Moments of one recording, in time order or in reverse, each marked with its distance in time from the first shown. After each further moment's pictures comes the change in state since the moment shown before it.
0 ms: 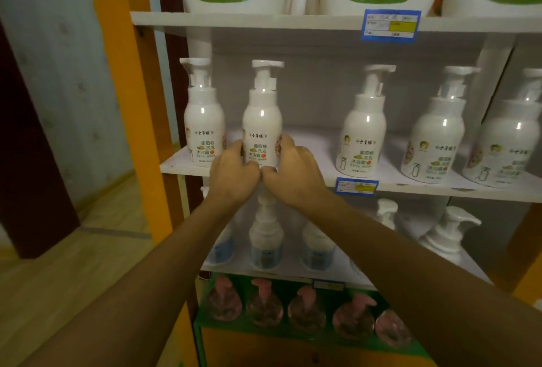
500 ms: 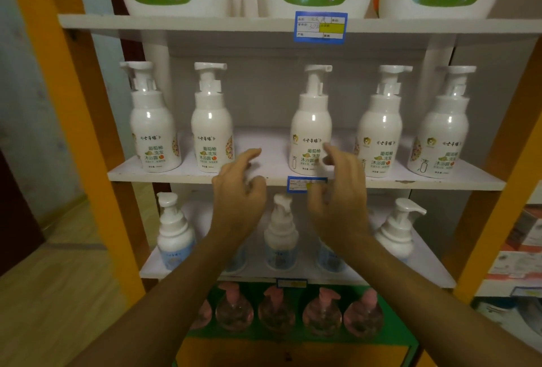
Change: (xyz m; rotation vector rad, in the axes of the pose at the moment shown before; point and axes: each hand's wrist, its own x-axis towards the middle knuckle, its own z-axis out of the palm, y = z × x) left_hand -0.048 0.028 0.069 -0.164 0.072 0.257; right_hand -0.066 0.095 -0.067 -0.018 0.610 -0.252
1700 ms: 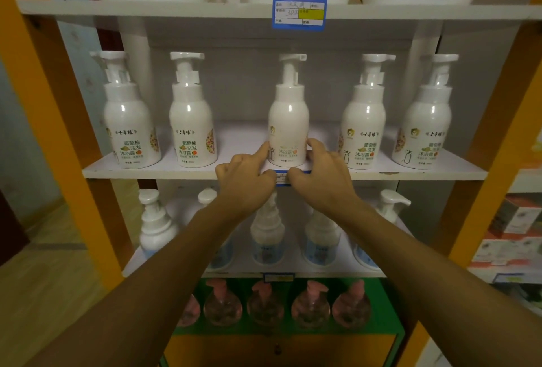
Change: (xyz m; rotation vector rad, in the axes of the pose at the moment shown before) left_hand 0.031 0.005 0.035 0.389 -0.386 -0.066; right_hand 0.031 0.036 0.014 -0.088 -0.482 0.338
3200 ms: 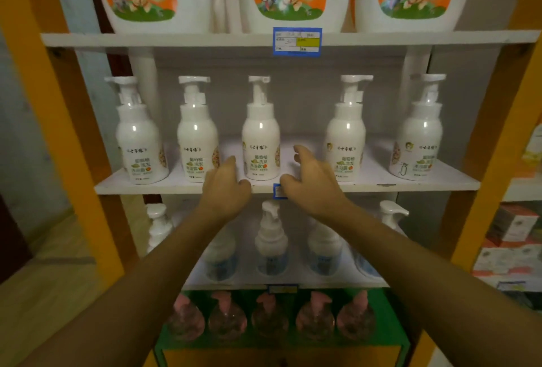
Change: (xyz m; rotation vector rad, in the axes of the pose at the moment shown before) left_hand -0.010 -0.006 -0.039 -0.105 0.055 -0.159; right_hand -0.006 -0.039 -0.022 0.074 -0.171 0.043
